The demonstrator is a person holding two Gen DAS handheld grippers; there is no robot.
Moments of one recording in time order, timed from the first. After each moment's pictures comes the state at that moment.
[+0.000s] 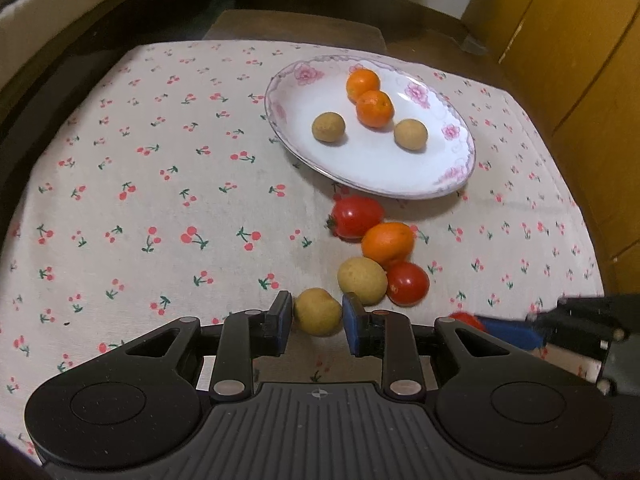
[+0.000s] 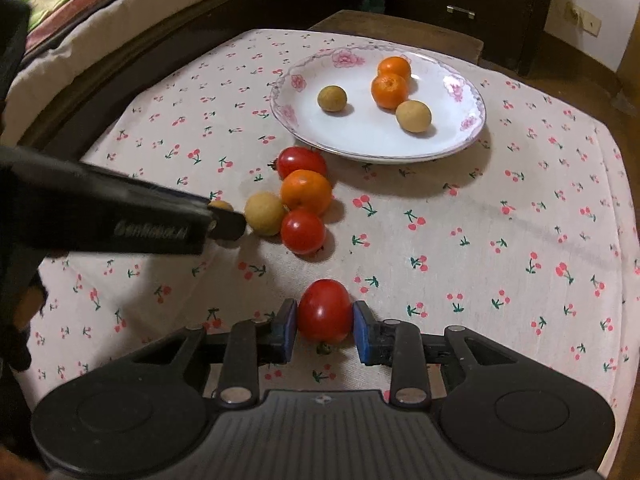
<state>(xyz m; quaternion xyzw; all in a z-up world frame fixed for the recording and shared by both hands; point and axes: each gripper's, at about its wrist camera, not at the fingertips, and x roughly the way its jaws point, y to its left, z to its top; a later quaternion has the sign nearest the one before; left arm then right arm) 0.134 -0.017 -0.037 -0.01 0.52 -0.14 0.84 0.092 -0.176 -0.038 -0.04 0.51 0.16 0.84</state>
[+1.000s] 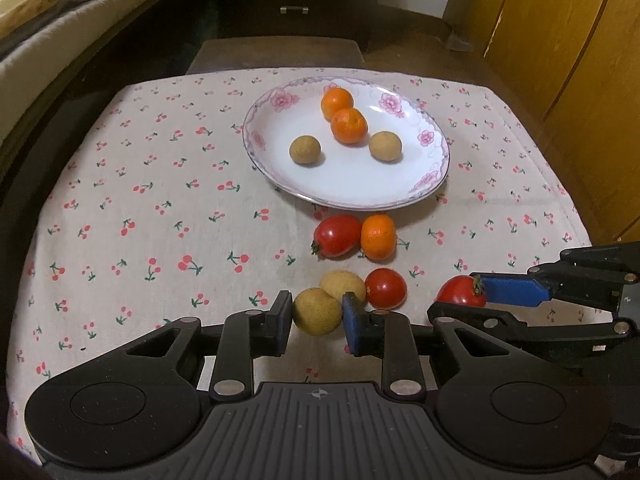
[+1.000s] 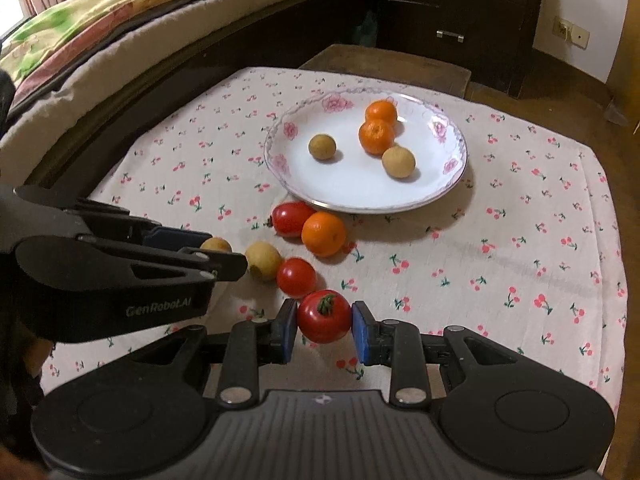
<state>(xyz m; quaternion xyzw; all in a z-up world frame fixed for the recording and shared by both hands) 0.123 -0.035 -0.018 0.04 0.49 -0.15 0.86 0.099 -0.184 -0.011 -0.02 0.48 0.15 0.86</state>
